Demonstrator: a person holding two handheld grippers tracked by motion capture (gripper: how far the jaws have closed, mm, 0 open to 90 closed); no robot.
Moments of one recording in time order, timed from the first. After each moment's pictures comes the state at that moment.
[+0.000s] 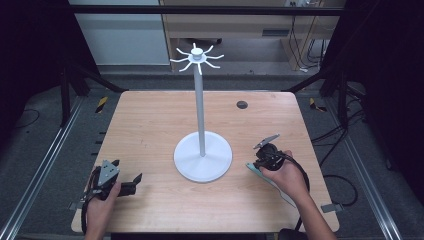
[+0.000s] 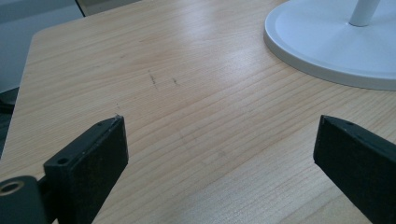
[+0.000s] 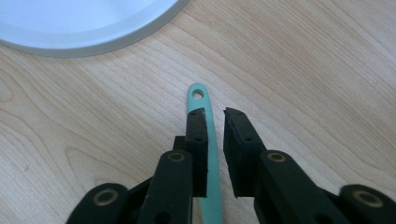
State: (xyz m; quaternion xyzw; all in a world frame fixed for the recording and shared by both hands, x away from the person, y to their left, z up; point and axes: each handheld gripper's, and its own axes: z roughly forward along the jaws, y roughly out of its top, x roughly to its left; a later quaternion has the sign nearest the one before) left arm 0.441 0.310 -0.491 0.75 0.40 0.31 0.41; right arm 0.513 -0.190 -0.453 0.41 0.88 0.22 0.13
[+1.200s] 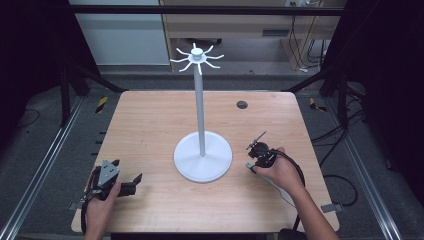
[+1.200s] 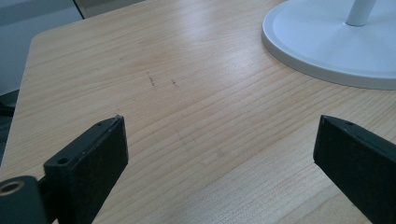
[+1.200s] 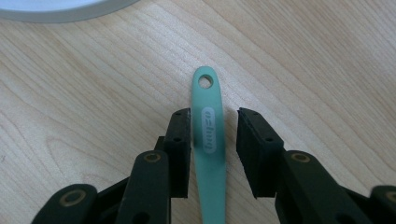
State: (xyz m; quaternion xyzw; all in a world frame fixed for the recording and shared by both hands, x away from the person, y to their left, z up) left arm 0.439 0.310 -0.489 0.76 0.40 0.31 0.41; right arm 0.532 -0.172 -0.464 0.40 0.90 0.14 0.09
